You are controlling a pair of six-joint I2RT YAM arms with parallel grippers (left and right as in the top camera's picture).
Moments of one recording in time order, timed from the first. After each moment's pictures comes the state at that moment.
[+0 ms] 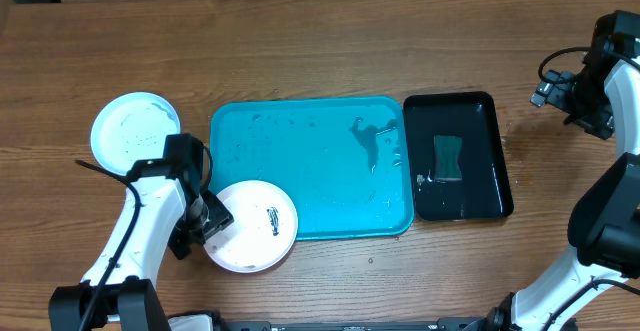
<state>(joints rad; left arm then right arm) 0.07 1.45 0.82 -1.07 -0.08 -0.65 -0.33 1.98 1.69 -1.12 0.09 0.26</state>
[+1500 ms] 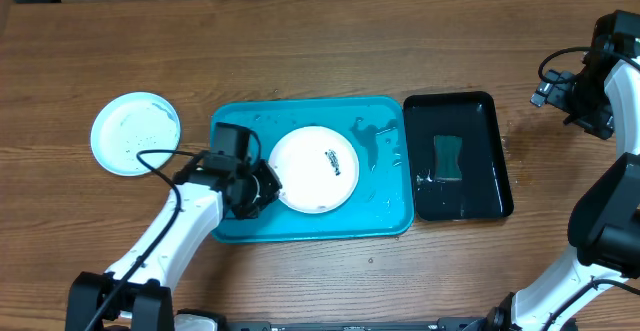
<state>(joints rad) -0.21 1.45 0.76 -0.56 0.25 -0.83 -0.33 1.98 1.69 -1.12 0.09 0.26</state>
